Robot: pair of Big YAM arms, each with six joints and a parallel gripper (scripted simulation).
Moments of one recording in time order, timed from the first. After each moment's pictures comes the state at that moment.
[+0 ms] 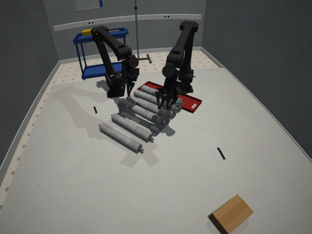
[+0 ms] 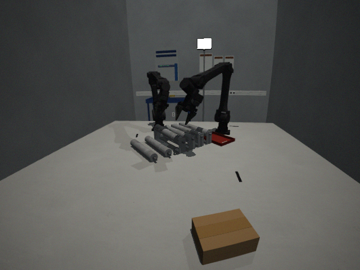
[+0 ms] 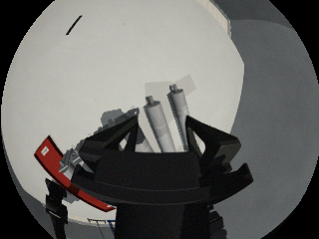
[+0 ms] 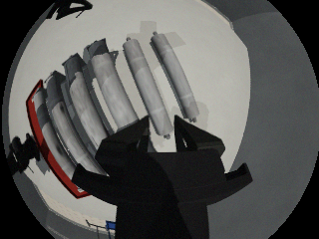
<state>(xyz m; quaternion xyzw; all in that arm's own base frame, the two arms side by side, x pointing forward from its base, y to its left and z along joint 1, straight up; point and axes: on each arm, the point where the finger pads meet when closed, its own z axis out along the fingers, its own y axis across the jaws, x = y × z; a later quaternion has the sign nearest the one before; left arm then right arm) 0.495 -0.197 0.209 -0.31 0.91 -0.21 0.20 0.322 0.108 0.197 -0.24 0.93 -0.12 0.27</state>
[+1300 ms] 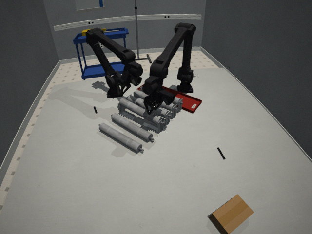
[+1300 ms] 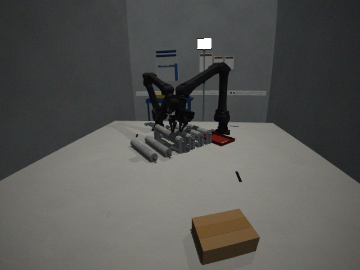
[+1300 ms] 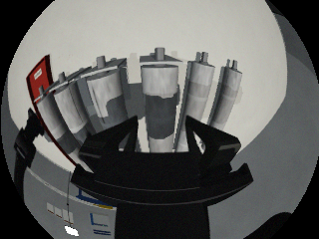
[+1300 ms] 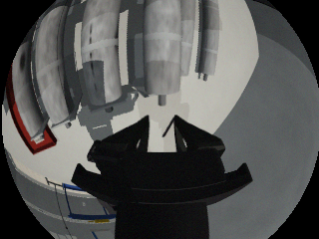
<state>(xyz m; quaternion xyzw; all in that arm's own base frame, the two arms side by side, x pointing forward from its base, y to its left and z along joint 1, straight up) 0.410 -0.256 0.122 -0.45 0.89 -0.10 0.01 0.206 0.067 0.135 -0.41 0.88 -0.25 0.08</state>
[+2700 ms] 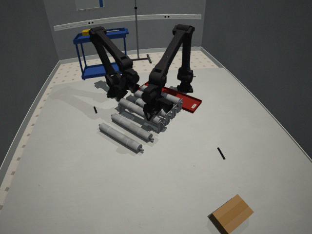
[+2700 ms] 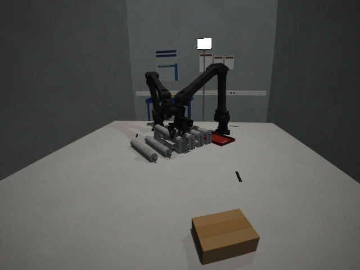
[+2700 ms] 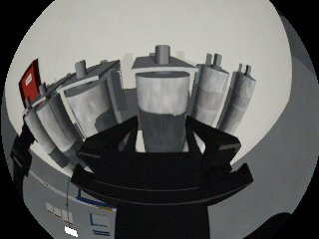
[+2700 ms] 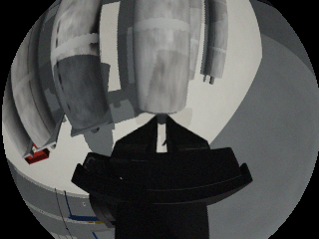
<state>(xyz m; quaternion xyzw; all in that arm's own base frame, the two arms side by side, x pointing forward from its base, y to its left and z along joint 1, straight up) 0.413 -0.261 0.075 -0.46 0.88 -0.09 0.01 0.220 0.048 0.096 -0.40 0.88 -0.25 0.07</state>
